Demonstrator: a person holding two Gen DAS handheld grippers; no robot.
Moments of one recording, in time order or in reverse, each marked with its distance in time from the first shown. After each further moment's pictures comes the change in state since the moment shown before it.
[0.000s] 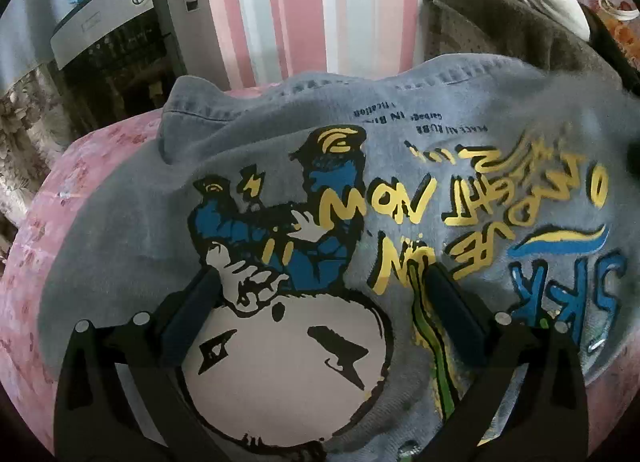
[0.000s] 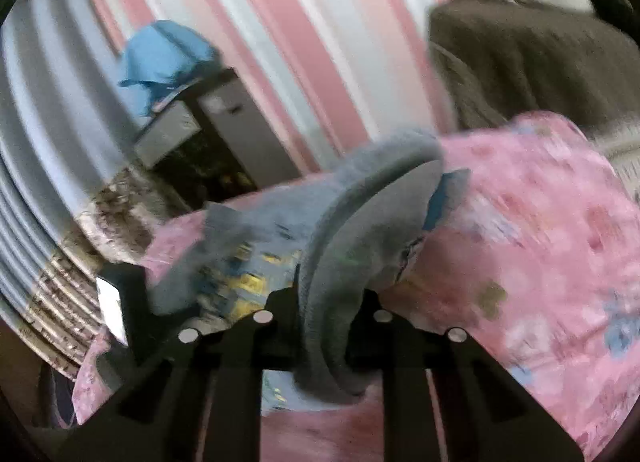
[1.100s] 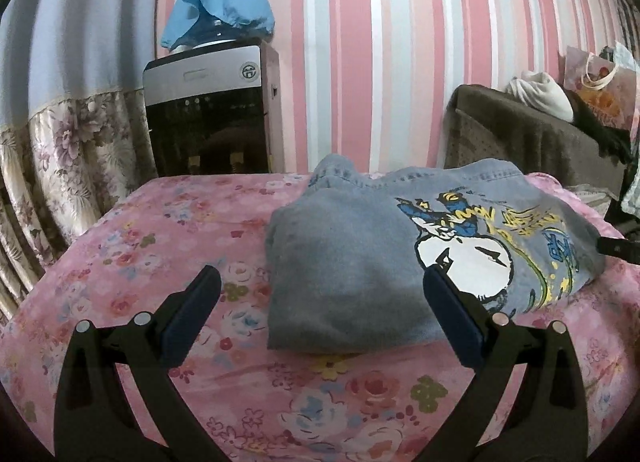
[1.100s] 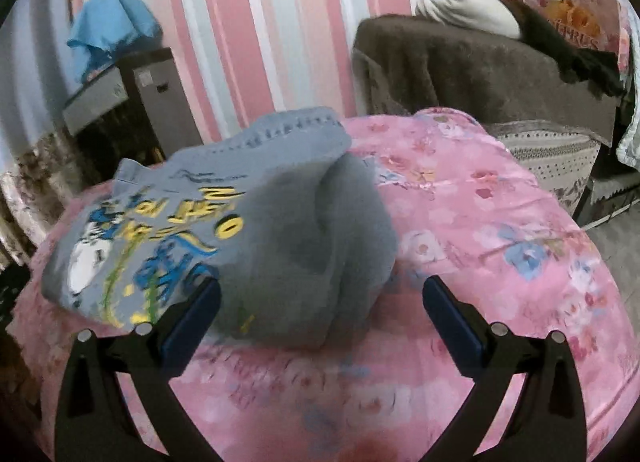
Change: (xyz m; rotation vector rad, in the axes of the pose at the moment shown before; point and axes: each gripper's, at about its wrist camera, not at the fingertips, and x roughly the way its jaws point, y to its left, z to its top) left arm -0.114 0.140 -0.079 -0.064 -0.397 0.020; right arm -0.015 -0.043 -0.070 -0.011 0.022 -0.375
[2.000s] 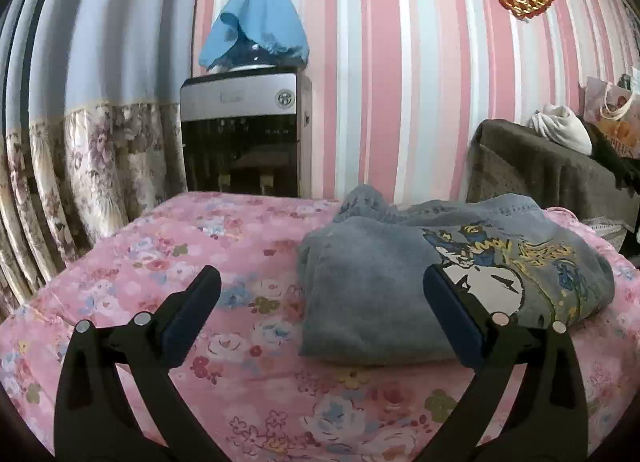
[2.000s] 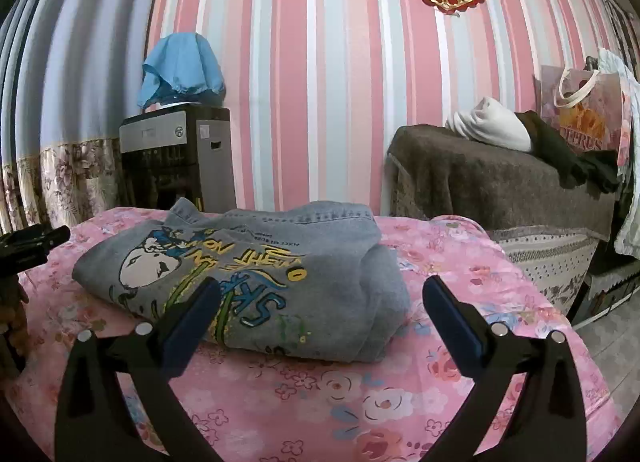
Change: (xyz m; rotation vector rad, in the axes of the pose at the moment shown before) left arm -0.022 0.007 -0.001 -0.056 -0.117 0.088; right arm -0.096 0.037 -0.041 -0.214 -0.418 0.025
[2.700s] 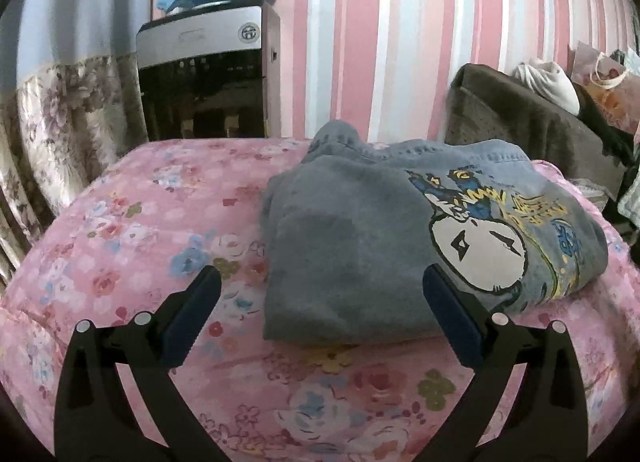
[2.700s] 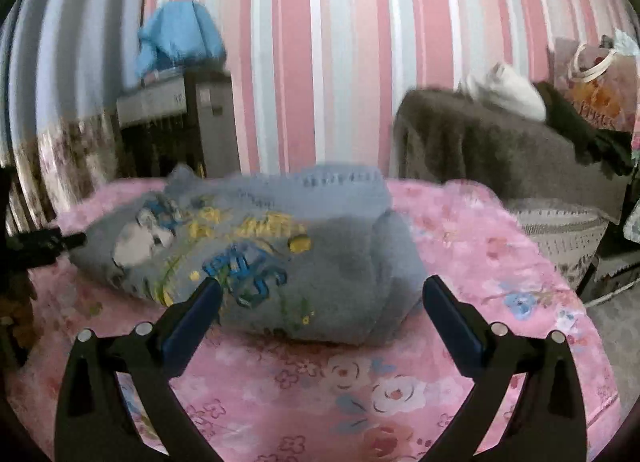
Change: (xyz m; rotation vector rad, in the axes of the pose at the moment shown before) left arm 0.047 -0.003 -0.006 0.029 0.234 -0.107; right arm 0.009 -0.006 -0.001 0.028 0.061 0.008
